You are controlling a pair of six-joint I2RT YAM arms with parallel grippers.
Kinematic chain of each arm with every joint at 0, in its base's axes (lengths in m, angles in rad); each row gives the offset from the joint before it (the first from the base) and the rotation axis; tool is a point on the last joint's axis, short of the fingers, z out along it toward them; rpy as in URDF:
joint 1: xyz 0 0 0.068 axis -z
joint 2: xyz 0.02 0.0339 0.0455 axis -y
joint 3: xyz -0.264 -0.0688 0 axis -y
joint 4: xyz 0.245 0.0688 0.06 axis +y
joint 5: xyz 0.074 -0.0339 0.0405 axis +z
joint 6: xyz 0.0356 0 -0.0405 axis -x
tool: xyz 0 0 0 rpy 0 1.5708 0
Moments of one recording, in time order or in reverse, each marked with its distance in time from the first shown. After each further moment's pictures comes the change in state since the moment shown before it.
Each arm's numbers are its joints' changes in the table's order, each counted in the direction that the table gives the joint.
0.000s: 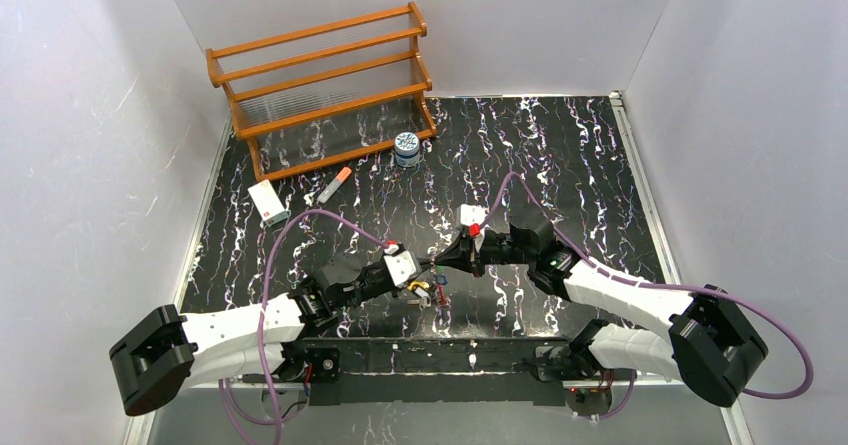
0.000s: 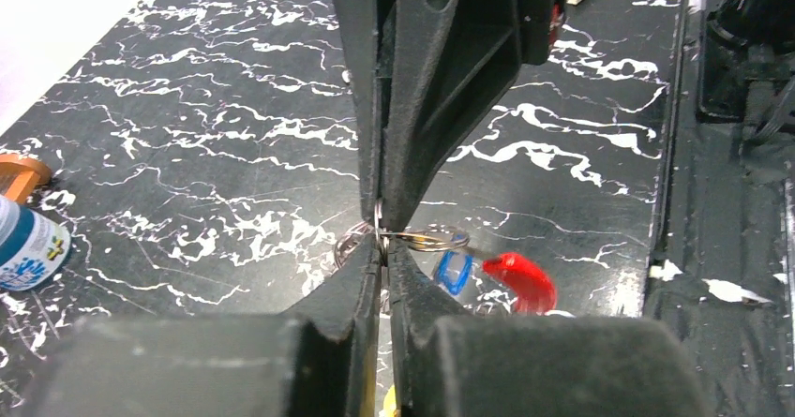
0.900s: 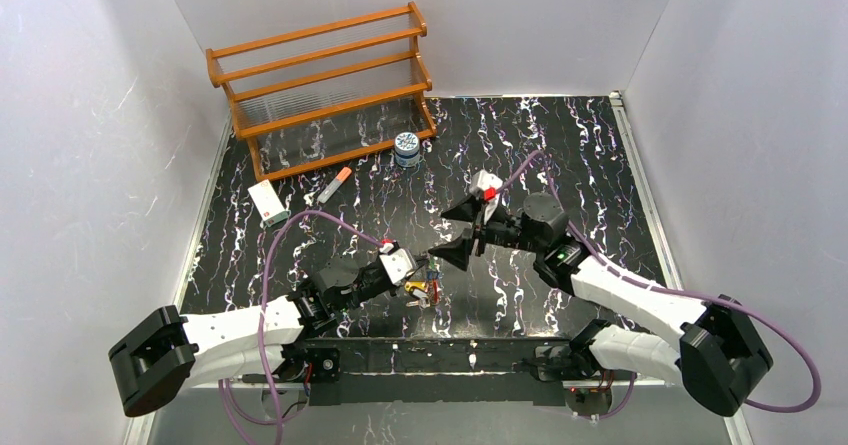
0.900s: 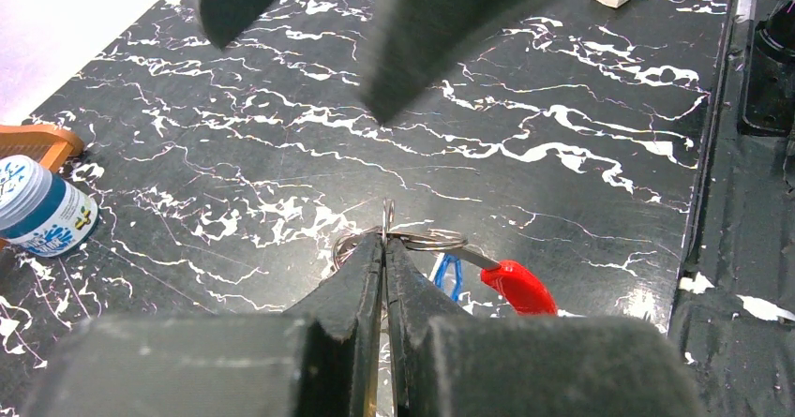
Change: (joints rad) left arm 0.002 0.007 -0.033 -0.043 0.071 0.024; right arm 0.050 0.033 0.060 -0.085 -0.087 -0.255
